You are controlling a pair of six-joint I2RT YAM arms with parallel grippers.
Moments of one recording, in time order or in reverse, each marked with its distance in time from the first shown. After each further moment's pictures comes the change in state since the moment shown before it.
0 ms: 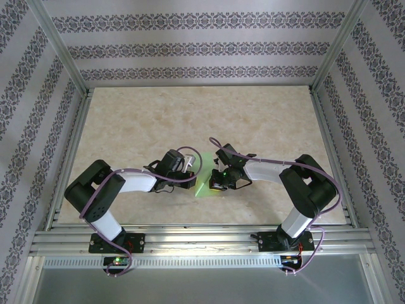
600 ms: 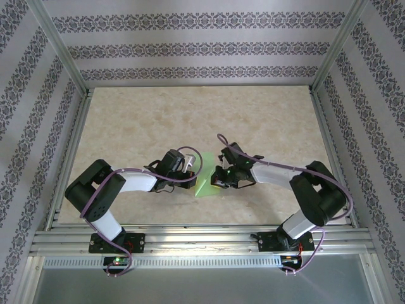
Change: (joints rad) left arm 0.000 0.002 0.000 0.001 0.000 0.004; right arm -0.037 -0.120 -0.066 0.098 -0.023 0.100
